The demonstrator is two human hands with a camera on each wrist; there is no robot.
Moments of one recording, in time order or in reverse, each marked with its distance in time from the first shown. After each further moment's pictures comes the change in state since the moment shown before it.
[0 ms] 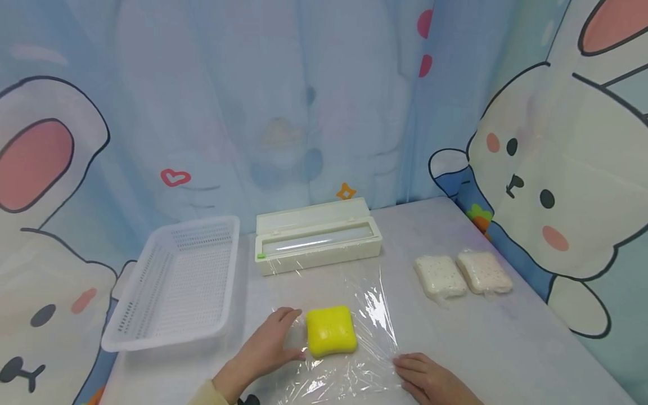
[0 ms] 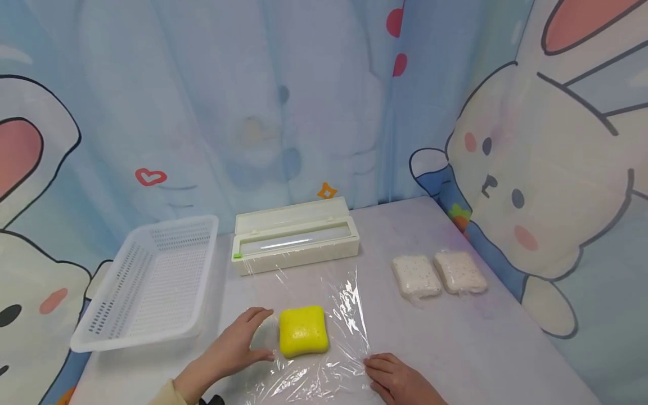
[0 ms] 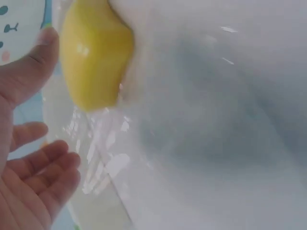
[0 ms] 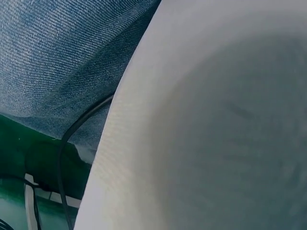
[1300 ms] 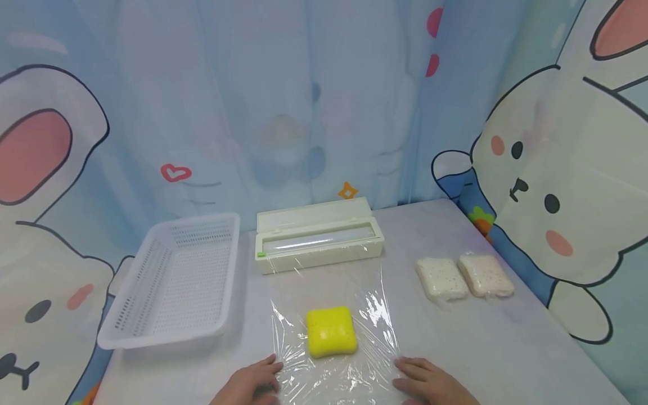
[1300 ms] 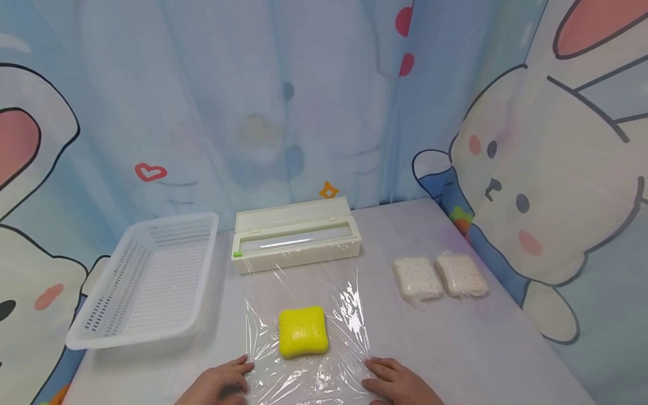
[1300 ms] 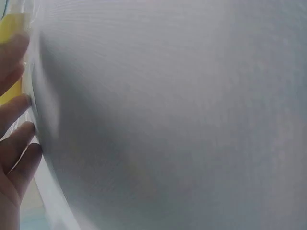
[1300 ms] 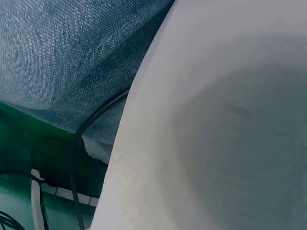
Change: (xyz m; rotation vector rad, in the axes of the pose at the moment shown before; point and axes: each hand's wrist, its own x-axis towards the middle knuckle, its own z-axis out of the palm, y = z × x) left_hand -0.074 -0.062 0.041 -0.128 -0.005 0.263; right_hand -0.008 0.011 0.010 -0.032 0.112 -0.180
